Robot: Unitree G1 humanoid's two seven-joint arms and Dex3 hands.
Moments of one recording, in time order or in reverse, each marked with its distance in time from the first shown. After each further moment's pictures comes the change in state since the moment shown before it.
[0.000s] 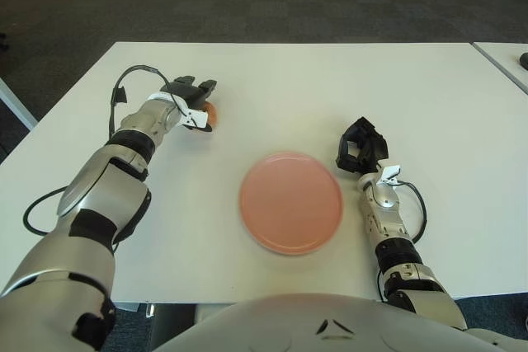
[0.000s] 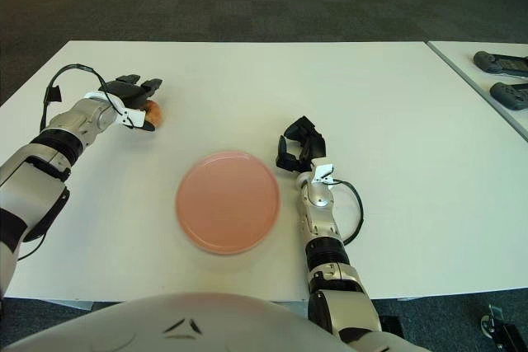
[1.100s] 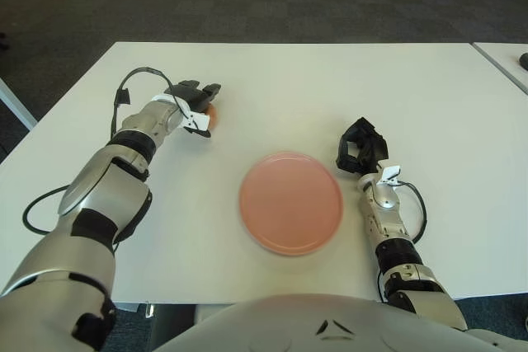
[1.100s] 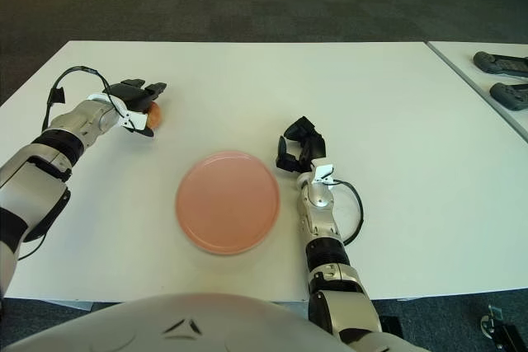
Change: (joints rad) left arm 0.000 0.021 -0.015 -0.034 -0.009 -0.057 -0.039; right arm 0.001 -0.001 0.000 -0.001 0.000 0.000 0.013
